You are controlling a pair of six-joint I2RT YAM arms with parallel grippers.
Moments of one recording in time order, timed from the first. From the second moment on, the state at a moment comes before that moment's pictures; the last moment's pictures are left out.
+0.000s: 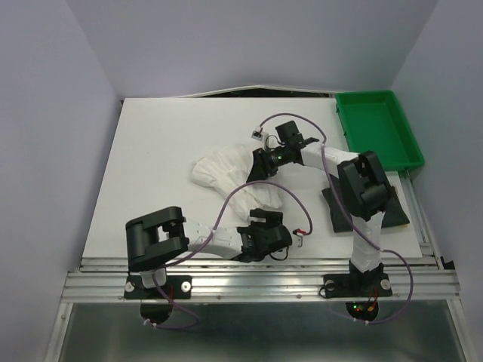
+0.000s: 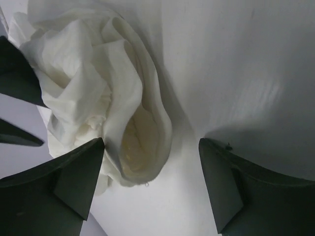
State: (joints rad) left arm -1.35 1.69 0.83 -0.09 -0.63 0.54; right arm 0.45 2.01 1.42 -0.30 -0.94 0.07
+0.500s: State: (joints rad) left arm -1.28 1.49 0.86 -0.24 -0.48 0.52; right arm 0.46 2.07 1.28 -0.28 -0.94 -0.01
